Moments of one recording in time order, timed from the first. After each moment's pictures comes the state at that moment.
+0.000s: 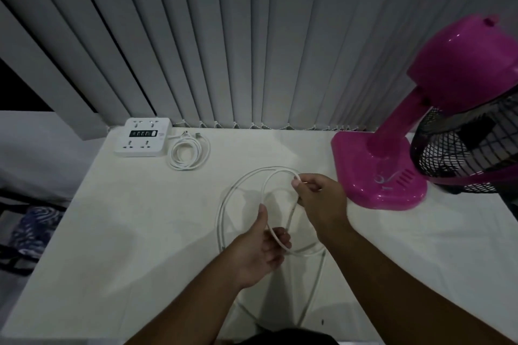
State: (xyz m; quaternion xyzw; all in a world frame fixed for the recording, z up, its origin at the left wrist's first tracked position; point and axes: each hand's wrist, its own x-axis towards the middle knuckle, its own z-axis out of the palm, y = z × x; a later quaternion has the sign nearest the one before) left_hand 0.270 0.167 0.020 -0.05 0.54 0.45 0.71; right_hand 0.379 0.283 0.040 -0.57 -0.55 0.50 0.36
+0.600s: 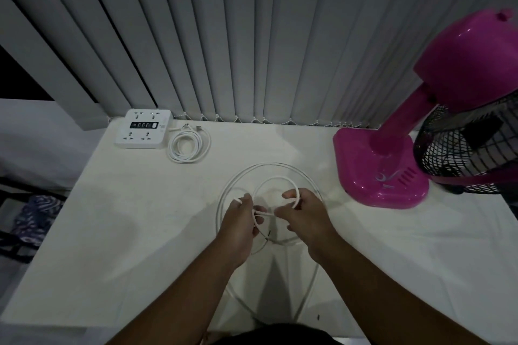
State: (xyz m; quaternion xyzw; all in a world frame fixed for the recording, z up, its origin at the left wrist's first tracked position) left_hand 0.258 0.187 0.028 0.02 0.67 0.53 0.52; right_hand 0.380 0.251 0.038 -0.57 -0.52 0.60 0.20
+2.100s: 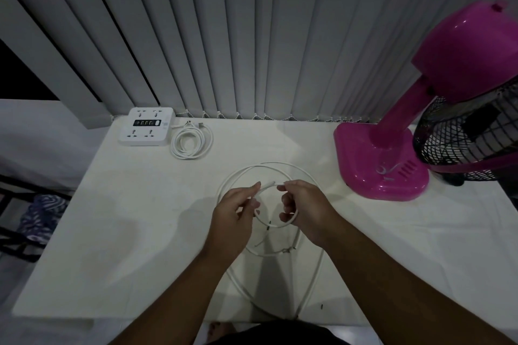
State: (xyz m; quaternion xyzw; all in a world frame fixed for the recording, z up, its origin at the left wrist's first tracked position) left_hand 0.237 0.151 0.010 0.41 0.68 0.55 0.25; right_hand 0.366 0.252 0.063 -0.54 -0.37 0.72 0.20
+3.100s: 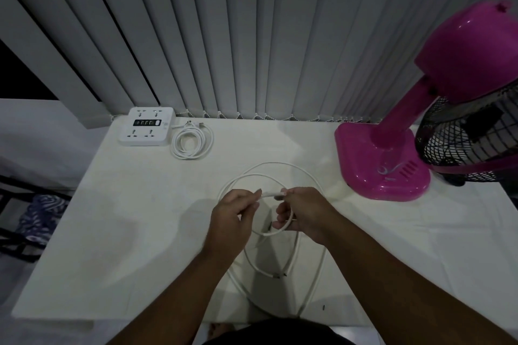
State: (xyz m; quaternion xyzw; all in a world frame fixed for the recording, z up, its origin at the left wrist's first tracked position) left_hand 0.230 0.150 0.001 0.52 0.69 0.49 0.11; right_hand 0.363 0.254 0.059 -0.56 -0.40 0.71 0.13
